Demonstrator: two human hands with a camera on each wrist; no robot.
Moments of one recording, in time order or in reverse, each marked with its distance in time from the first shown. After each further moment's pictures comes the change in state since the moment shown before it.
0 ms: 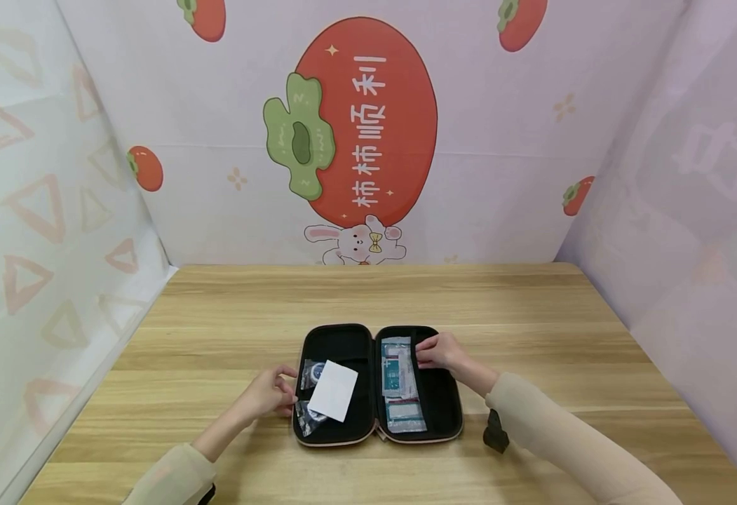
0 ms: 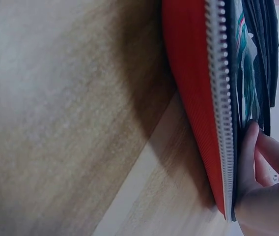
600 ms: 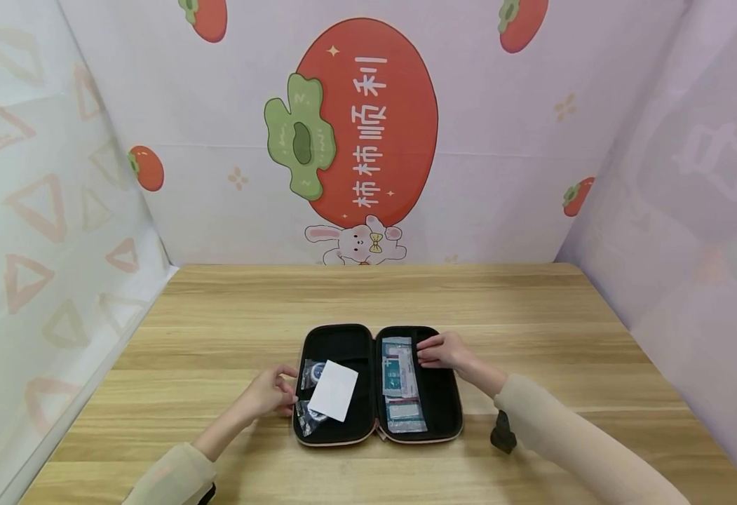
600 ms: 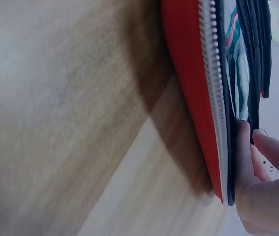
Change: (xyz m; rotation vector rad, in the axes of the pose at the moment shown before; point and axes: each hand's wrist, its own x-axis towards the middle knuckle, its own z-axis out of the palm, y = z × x) left_hand -0.001 0.002 0.000 -0.005 0.000 -0.008; right_hand -0.004 -0.001 -0.010 0.020 -0.059 -0.011
